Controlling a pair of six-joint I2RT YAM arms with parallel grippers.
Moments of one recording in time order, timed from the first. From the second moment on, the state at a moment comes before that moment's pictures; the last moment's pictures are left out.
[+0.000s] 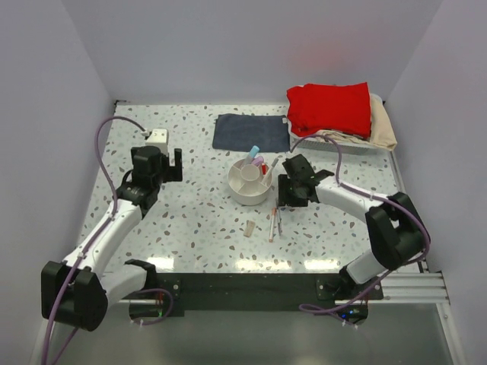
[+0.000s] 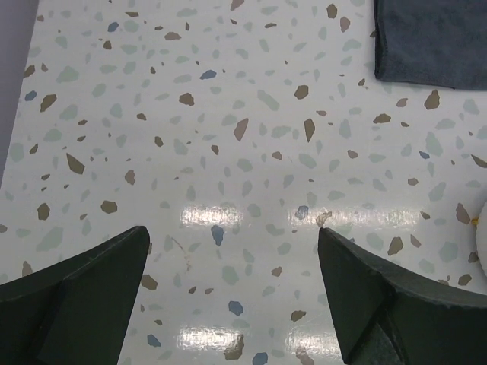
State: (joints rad) left arm -0.23 1.09 0.75 -0.19 -0.28 -0.07; right arm 0.54 1.54 0.90 -0.45 0.07 0.53
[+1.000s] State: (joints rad) left arm -0.18 1.01 0.67 -0.18 -0.21 -0.08; right arm 0.59 1.72 1.02 -0.45 0.12 0.60
